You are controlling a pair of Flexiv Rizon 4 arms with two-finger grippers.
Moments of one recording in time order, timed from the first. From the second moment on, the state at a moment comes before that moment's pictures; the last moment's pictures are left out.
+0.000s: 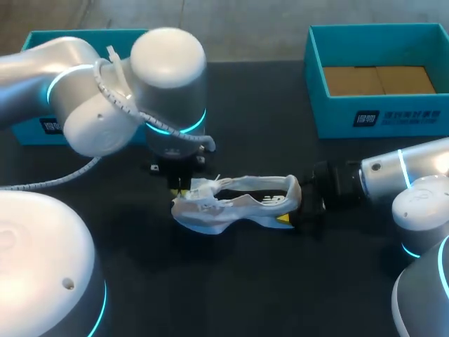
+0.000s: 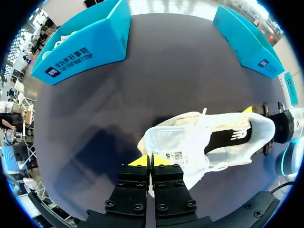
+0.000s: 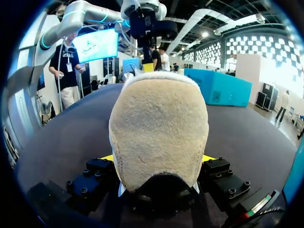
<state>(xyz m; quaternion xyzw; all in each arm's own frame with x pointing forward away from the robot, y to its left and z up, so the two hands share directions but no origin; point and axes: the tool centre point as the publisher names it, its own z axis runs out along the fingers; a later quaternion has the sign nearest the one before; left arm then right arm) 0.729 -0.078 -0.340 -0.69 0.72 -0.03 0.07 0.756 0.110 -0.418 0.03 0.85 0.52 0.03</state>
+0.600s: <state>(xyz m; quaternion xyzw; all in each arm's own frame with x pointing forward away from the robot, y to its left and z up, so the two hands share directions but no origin) 0.728 -0.086 -0.364 -0.68 0.73 -0.01 0.07 0.756 0.110 -0.418 0.03 0.85 0.52 0.03</state>
